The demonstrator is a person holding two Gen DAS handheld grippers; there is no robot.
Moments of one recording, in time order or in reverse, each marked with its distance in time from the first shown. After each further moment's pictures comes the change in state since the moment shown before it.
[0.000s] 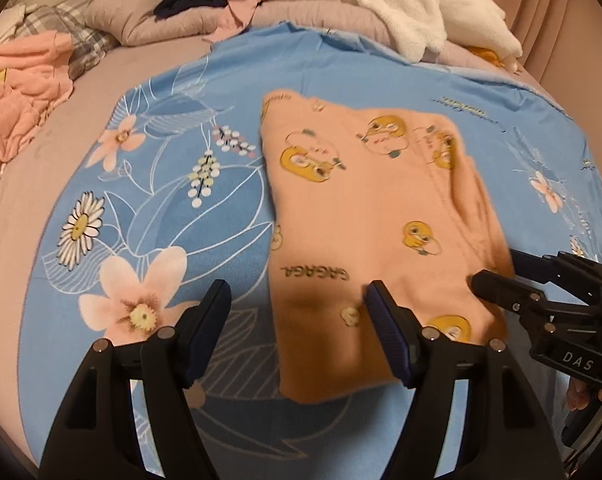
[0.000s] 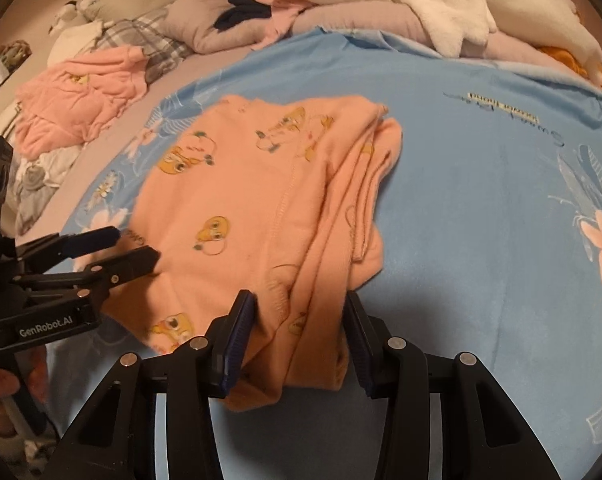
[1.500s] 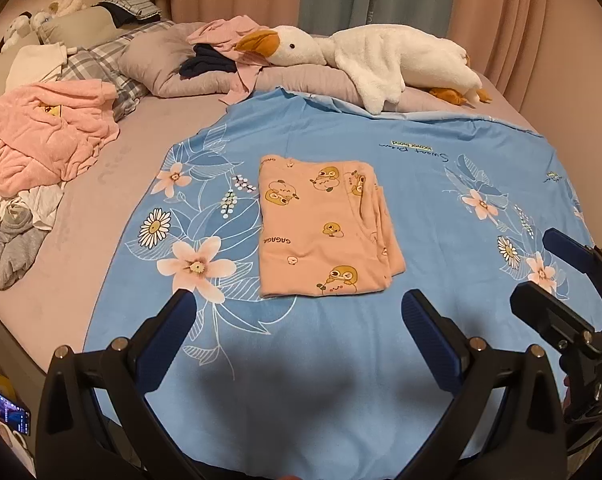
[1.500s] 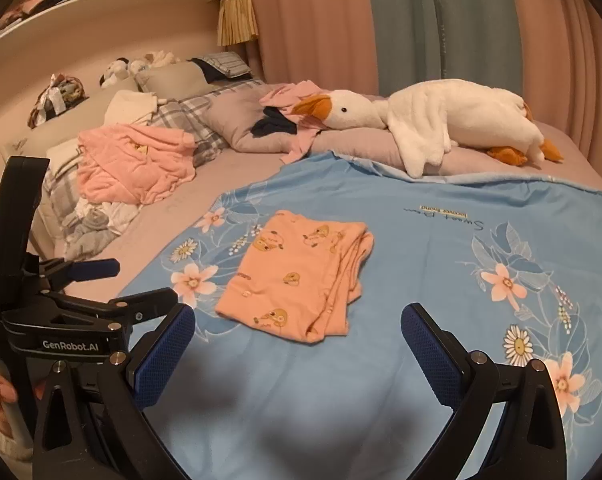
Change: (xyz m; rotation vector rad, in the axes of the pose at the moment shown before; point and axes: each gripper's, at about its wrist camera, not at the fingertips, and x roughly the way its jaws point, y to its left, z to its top) left arm -0.159 -0.047 -0.038 -0.001 -0.124 0.048; right arm -0.173 0.049 -0.048 -0.048 -0.337 -0.041
